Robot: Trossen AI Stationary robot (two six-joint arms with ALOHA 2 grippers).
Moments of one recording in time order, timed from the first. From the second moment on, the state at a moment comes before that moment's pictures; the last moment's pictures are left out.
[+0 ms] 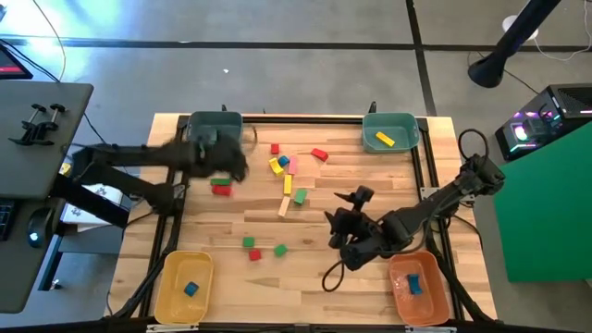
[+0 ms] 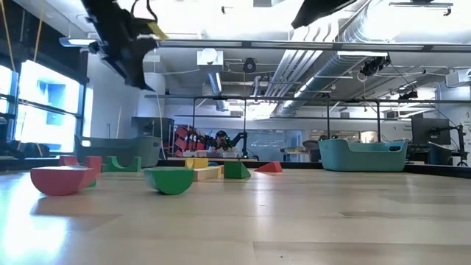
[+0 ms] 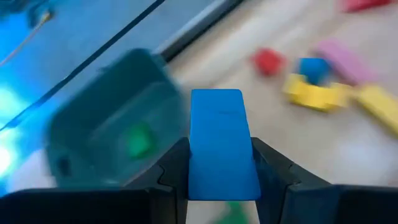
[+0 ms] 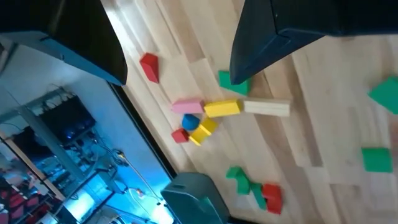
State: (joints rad) left arm 0.16 1.22 1.02 -1.02 -0.69 -0.57; right arm 0.54 1.62 1.33 -0.85 1.03 0.53
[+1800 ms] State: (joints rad) left arm 0.87 1.72 1.02 -0.79 -0.40 0.05; right arm 0.49 1.62 1.33 -0.87 0.94 0.60
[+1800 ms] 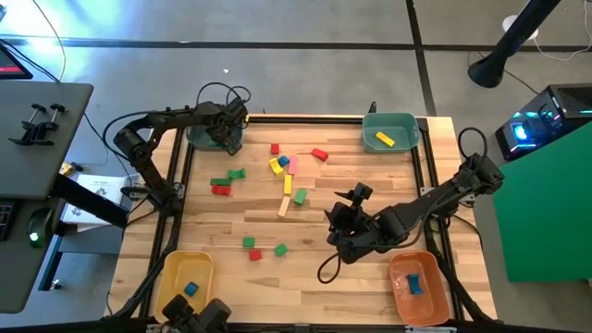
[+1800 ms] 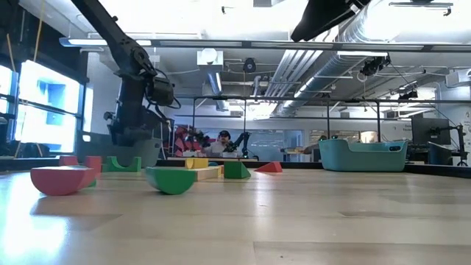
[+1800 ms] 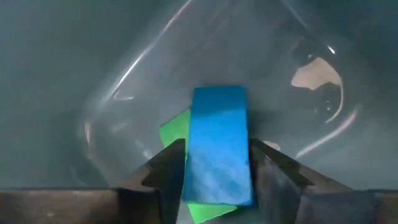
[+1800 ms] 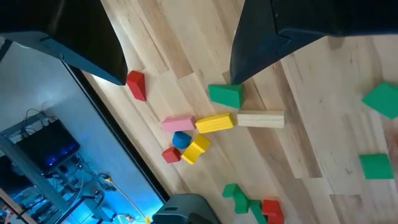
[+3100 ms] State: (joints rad) left arm 0.40 1.07 0.92 -0.35 -0.43 -0.02; right arm -0.22 1.98 1.33 -0.17 0.29 0.10
